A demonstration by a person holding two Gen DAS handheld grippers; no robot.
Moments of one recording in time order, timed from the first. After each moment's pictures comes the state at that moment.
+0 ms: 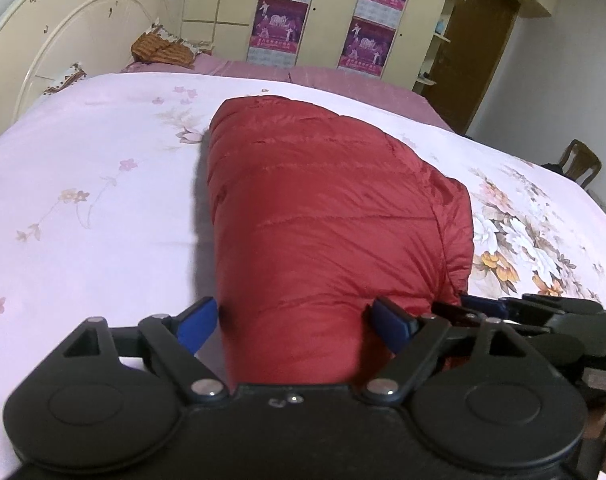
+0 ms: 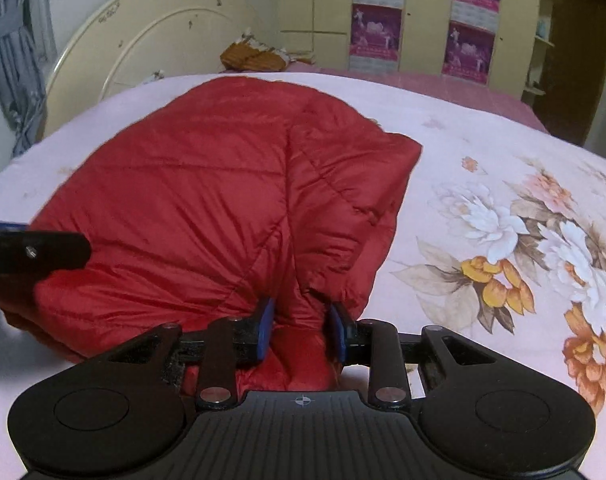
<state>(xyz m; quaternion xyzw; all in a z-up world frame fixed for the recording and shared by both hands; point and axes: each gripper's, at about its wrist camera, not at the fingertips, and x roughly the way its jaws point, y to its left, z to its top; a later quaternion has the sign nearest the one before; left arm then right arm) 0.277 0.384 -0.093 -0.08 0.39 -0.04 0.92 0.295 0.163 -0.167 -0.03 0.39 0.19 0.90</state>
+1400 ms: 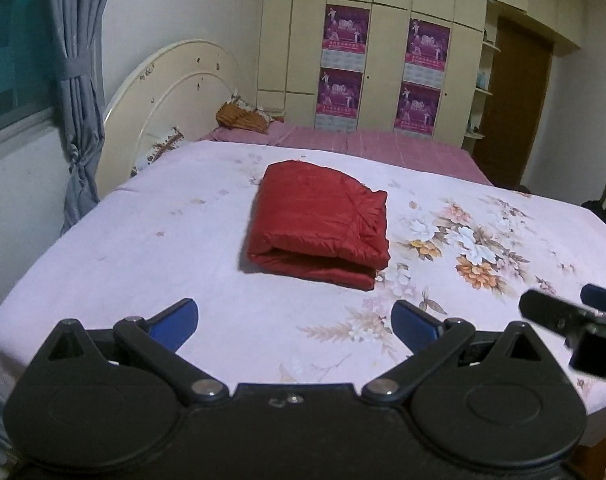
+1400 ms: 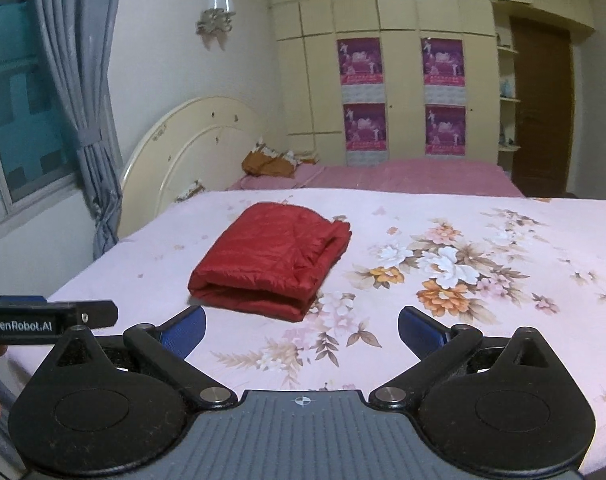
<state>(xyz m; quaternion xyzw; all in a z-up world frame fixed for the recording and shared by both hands) -0.028 0.248 0.046 -0.05 0.30 0.10 0.95 -0.033 0.010 0.014 0.05 0.24 0.20 0.95</state>
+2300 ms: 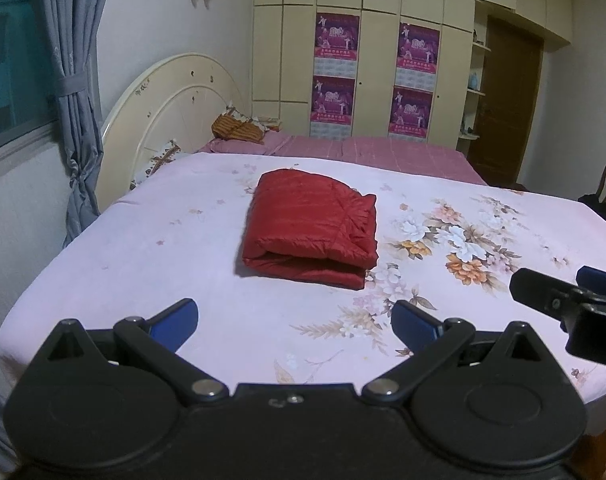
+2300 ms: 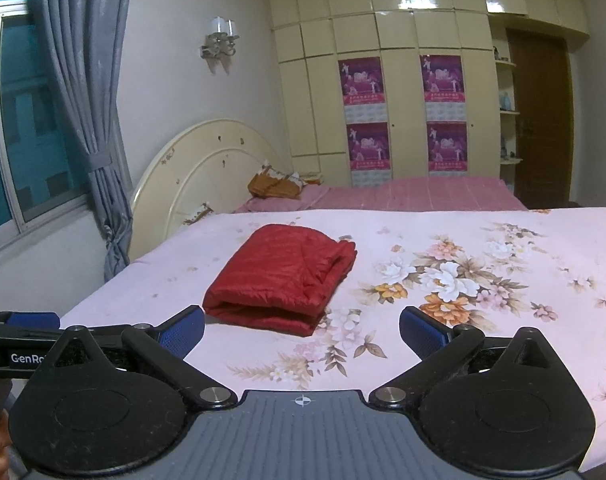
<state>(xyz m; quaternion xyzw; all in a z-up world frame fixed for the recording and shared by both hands) -0.049 0.232 0.055 -0.04 0.29 0.09 0.95 -0.054 -0.001 0.028 0.06 0.22 0.21 0.95</state>
